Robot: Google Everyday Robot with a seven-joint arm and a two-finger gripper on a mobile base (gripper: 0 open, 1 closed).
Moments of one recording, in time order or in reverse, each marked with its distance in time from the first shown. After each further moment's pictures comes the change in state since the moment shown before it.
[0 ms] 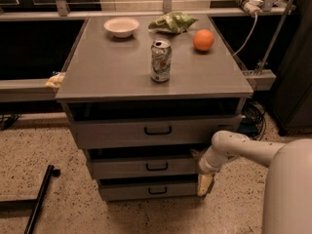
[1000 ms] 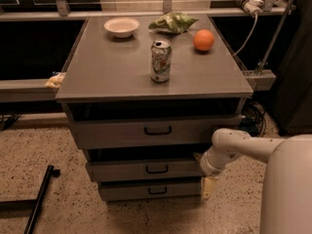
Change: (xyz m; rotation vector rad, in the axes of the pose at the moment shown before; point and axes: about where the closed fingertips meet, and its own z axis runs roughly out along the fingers) arm 0.001 0.026 -0.016 -0.100 0.045 0.059
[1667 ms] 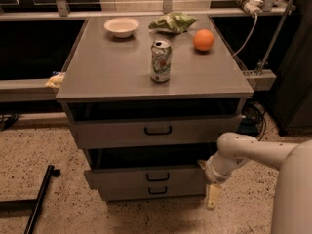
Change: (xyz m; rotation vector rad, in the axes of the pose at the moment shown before) arm 0.006 0.039 -0.011 -0.060 -0.004 0.053
